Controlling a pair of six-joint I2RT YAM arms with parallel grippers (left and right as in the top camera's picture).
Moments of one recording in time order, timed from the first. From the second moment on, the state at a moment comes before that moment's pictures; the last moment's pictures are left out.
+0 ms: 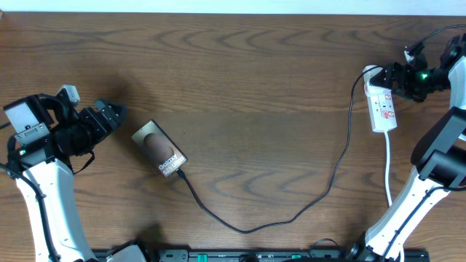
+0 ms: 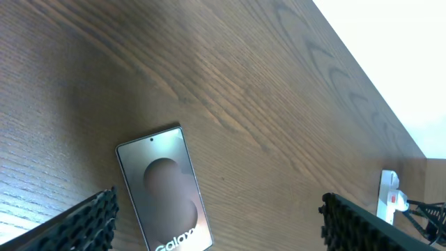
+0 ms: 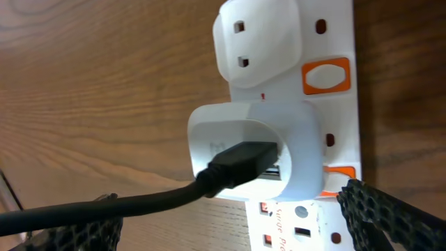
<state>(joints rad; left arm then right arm) 0.50 1.27 1.01 -0.73 0.63 -0.25 -0.46 2.35 2.05 -1.19 -0.59 -0.28</state>
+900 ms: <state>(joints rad) 0.50 1.27 1.01 -0.73 0.63 -0.25 -0.47 2.35 1.97 -1.11 -0.66 -0.24</state>
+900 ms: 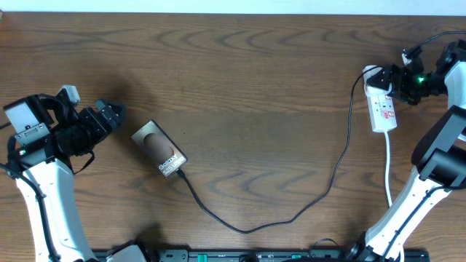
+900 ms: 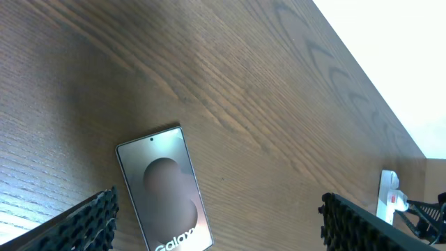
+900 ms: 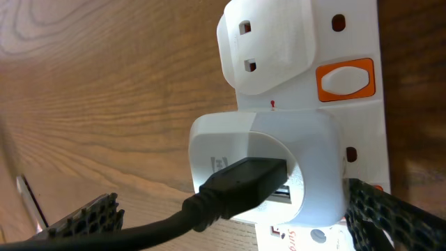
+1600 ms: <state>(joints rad) 0.50 1.27 1.01 -0.73 0.63 -0.25 -0.46 2.35 1.95 -1.08 -0.66 -0.20</state>
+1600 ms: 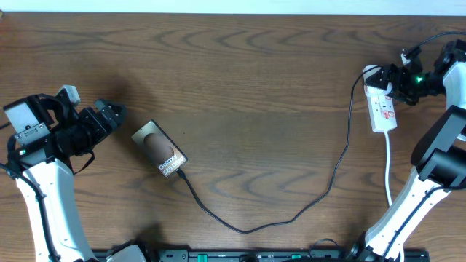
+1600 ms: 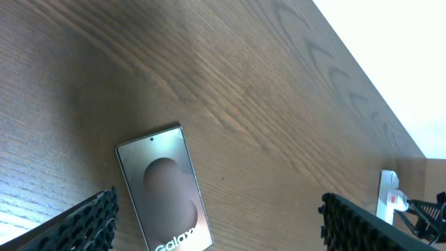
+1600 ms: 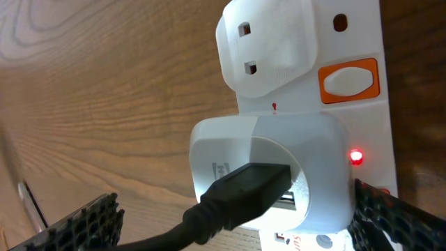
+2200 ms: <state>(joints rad) 0.50 1.27 1.01 -0.73 0.63 -0.25 -0.45 2.31 1.93 -1.11 -0.47 0.04</state>
